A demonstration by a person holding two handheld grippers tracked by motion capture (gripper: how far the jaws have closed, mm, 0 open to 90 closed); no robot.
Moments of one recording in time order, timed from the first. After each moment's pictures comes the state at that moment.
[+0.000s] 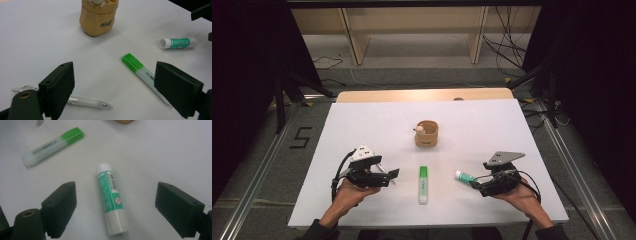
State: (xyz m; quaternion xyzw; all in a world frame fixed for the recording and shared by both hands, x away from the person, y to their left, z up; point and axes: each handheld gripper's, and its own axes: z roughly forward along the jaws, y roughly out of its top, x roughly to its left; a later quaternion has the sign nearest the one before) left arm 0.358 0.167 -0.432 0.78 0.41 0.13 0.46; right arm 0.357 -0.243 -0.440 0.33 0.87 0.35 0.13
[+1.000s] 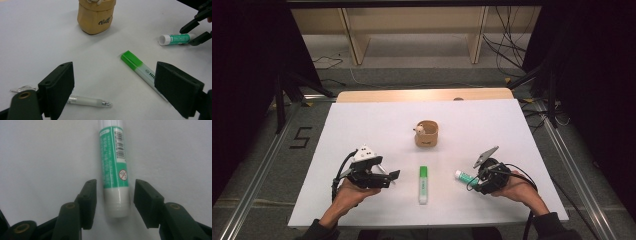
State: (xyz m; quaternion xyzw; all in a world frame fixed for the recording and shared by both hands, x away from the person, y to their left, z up) left arm 0.358 0.164 -0.433 0.79 0.40 0.13 0.45; right arm 0.381 -0.224 -0.453 0.29 0.94 0.18 0.06
